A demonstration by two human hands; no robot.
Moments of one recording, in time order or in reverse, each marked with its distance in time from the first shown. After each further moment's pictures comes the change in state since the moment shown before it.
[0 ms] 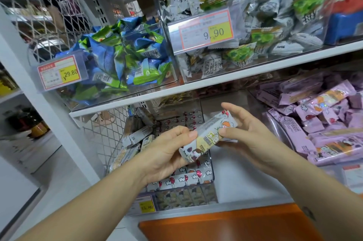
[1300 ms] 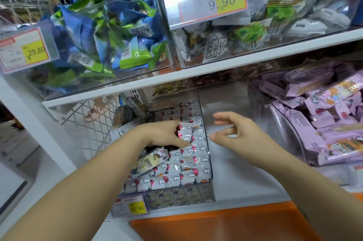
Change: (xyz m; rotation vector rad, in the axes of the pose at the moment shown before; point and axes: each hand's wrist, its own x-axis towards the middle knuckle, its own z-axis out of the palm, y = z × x) left_hand 0.092 0.003 -0.065 1.408 -0.026 -0.267; right_hand 0.017 0.025 -0.012 -0.764 0.108 0.013
